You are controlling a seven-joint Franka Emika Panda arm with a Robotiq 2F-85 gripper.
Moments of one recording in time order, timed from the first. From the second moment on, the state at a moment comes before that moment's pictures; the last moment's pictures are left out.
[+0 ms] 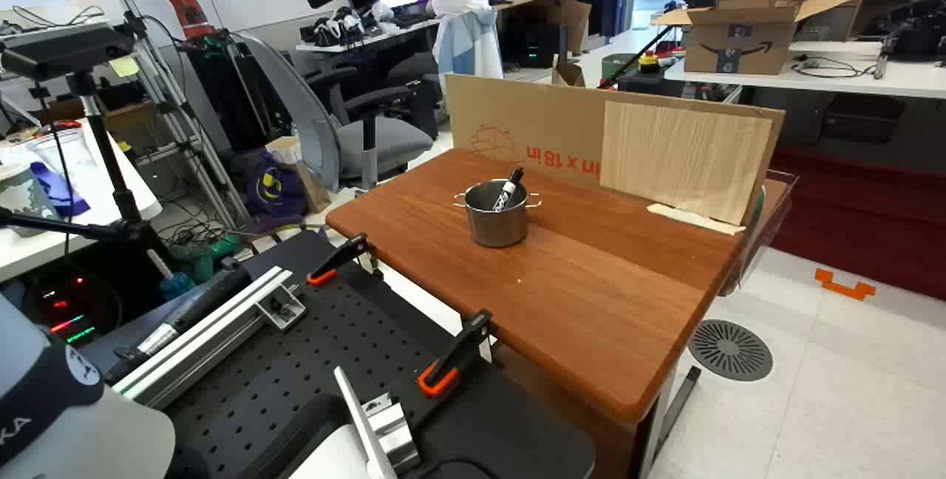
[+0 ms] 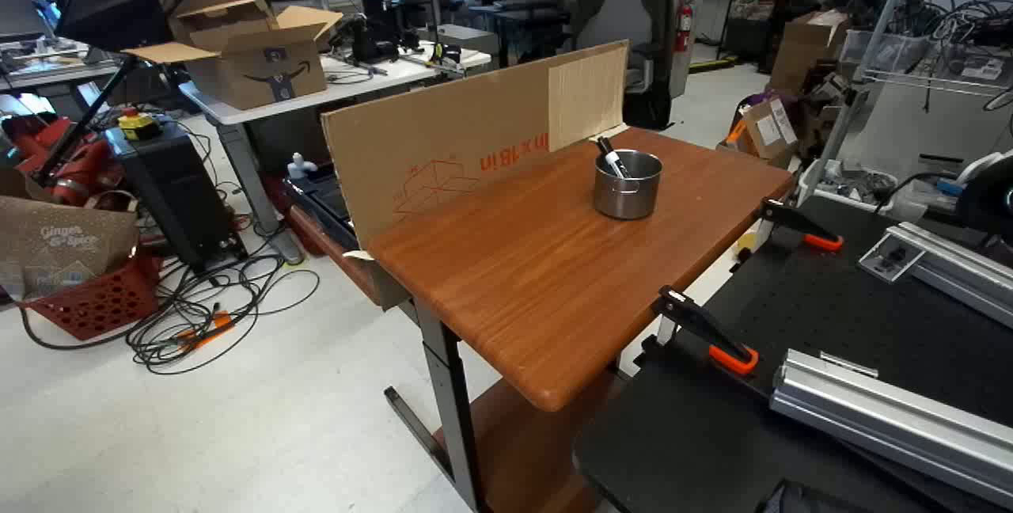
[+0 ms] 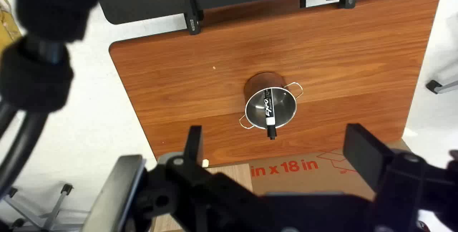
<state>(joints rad) -0.08 -0.95 -0.05 -2.81 -0.05 2.12 0.02</state>
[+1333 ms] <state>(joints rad) -0.09 -0.47 -0.10 -2.74 -0.02 2.45 0.03</state>
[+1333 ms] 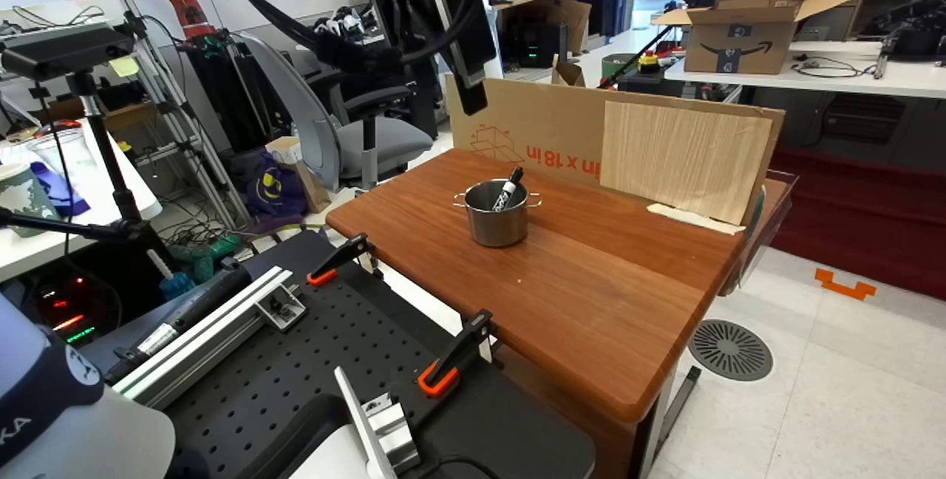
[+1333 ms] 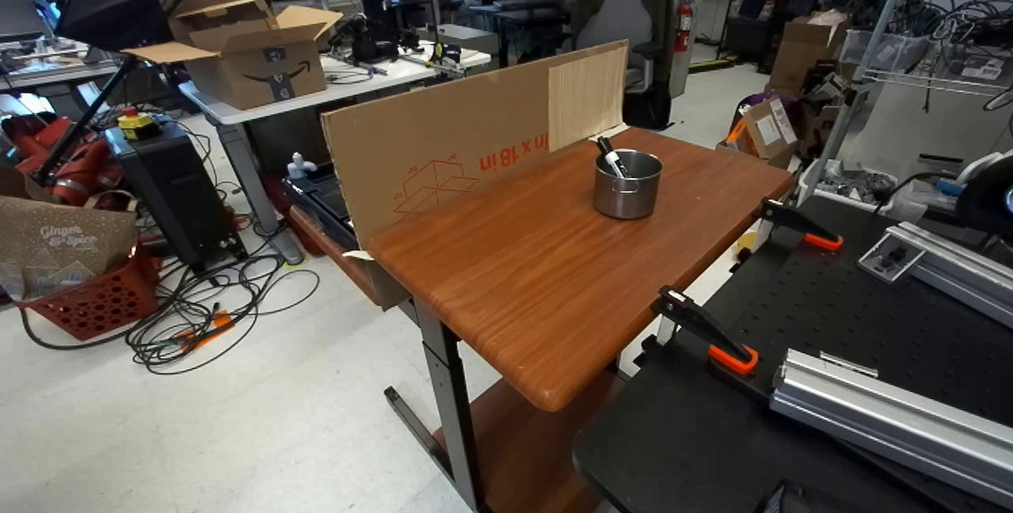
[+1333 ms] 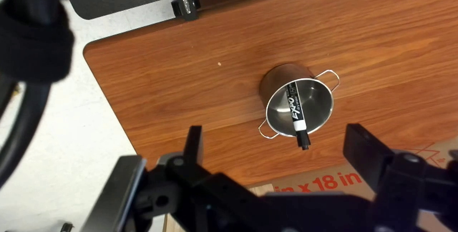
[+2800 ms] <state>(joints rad) -0.03 0.26 0.00 -2.25 0.05 2.50 0.04</state>
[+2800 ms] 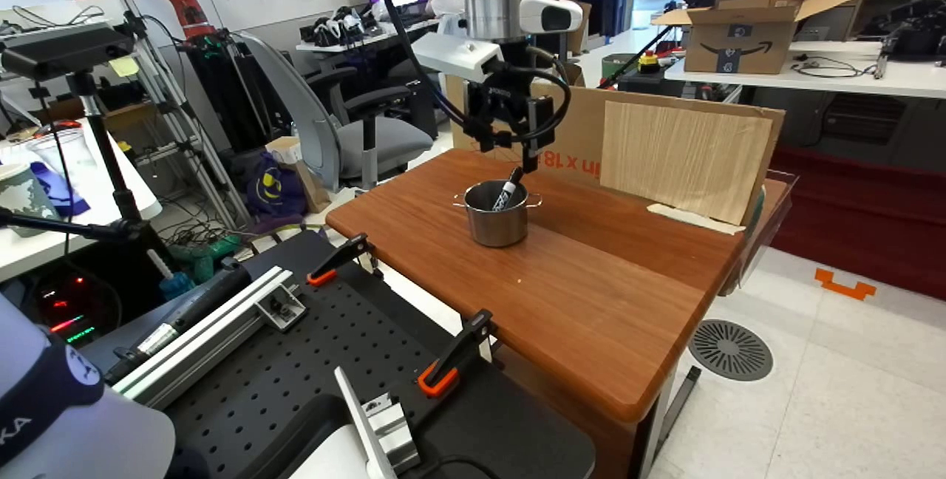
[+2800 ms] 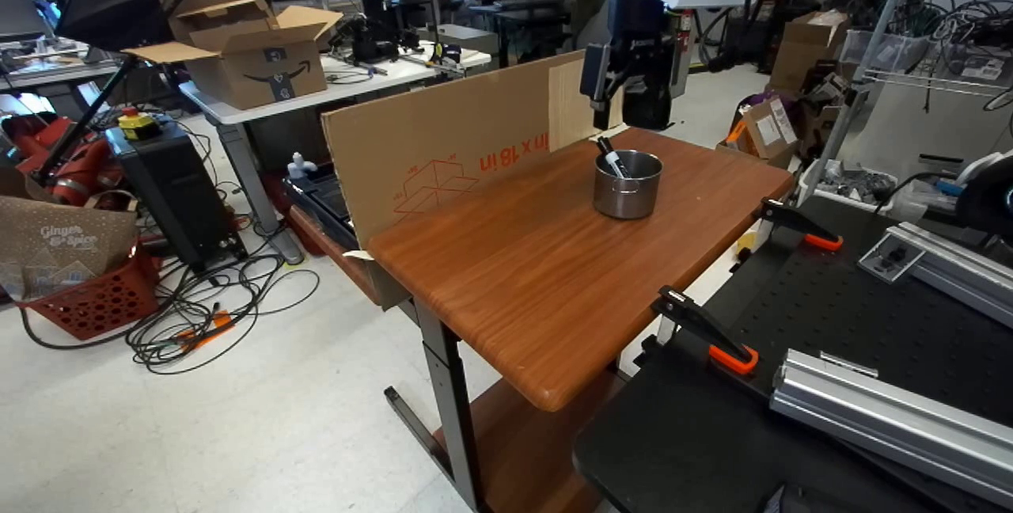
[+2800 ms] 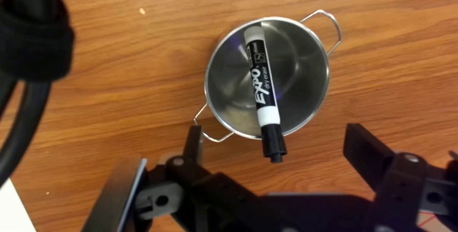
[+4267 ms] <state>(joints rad) -0.03 0.40 0.01 -2.13 0.05 2.50 0.05</state>
